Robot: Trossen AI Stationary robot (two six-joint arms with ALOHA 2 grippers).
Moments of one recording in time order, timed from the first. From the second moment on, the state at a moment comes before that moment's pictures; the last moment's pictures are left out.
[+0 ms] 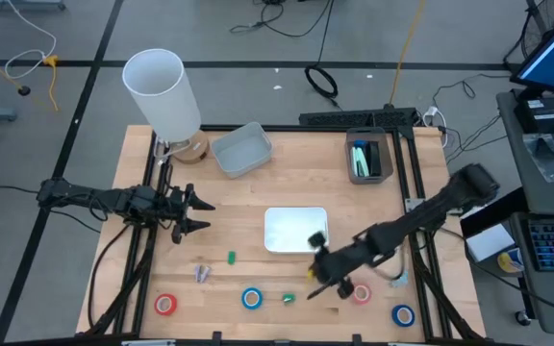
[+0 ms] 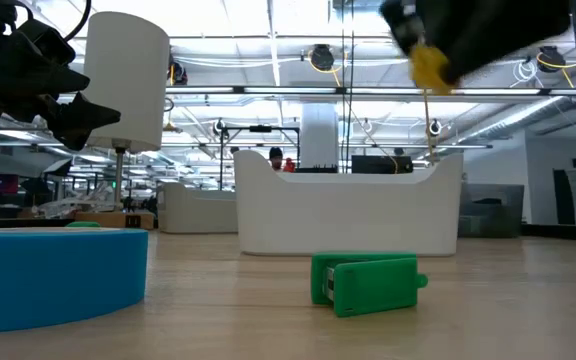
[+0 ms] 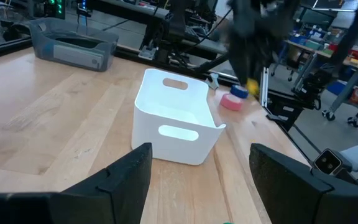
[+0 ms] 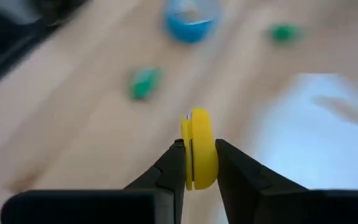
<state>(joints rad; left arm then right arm) -0.15 0.15 0.02 0.00 -0.03 -0.29 0.50 1.54 1.01 -0.30 0.16 -0.14</state>
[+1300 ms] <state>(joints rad) -0.15 0.15 0.02 0.00 -0.03 -0.29 -0.58 1.25 1.01 -0.69 0.65 0.15</state>
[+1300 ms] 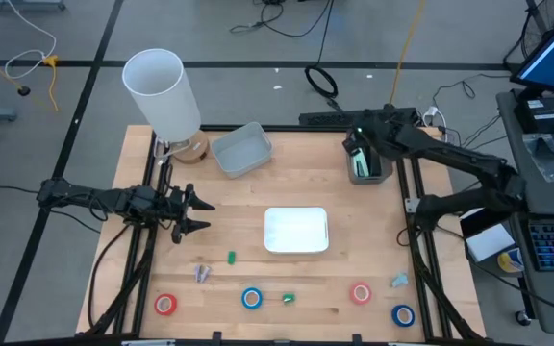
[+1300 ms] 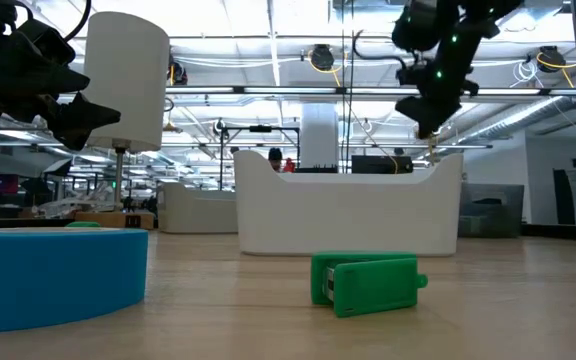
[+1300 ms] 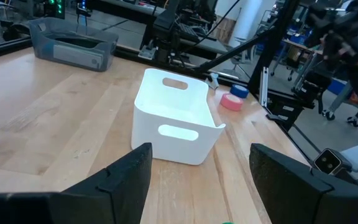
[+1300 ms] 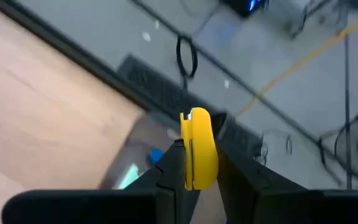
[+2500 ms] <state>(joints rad) -0.15 0.15 0.02 0.00 -0.02 -0.16 -0.74 1.41 0.82 -0.71 0.28 0.32</state>
